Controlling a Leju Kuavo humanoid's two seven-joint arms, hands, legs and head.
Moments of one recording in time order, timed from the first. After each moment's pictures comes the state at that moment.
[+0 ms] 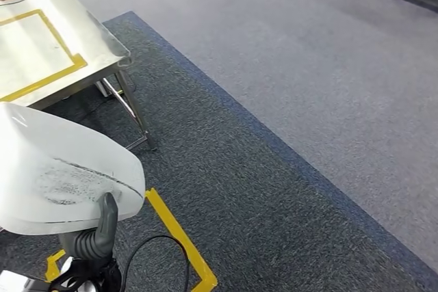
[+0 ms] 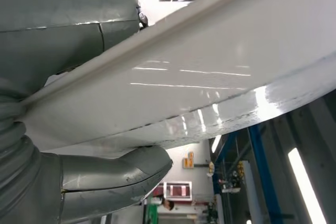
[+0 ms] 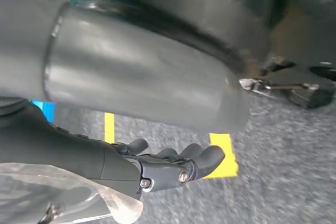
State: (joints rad) left arm 0.17 -0.04 -0.46 -1.91 0.02 0.37 -0.68; right arm -0.05 0.11 0.57 -0.16 0.03 -0.23 -0.03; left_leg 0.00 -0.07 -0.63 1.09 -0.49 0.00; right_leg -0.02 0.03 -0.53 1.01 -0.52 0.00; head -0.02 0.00
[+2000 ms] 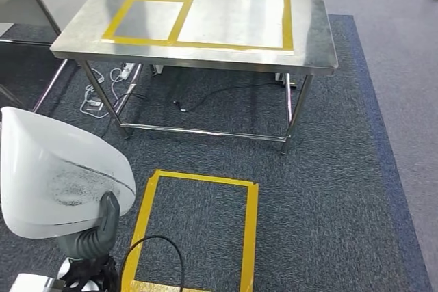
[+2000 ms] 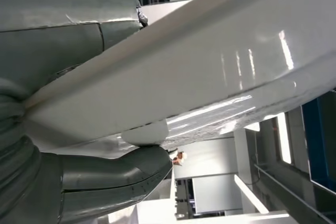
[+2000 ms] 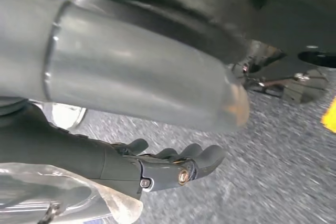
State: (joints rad) left arm 0.18 -0.01 -0.44 -1.89 -0.10 0.52 -0.68; right arm -0.05 0.11 0.52 -0.17 -0.01 -0.25 -0.06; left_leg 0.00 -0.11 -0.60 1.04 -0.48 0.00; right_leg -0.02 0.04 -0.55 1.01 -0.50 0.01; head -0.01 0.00
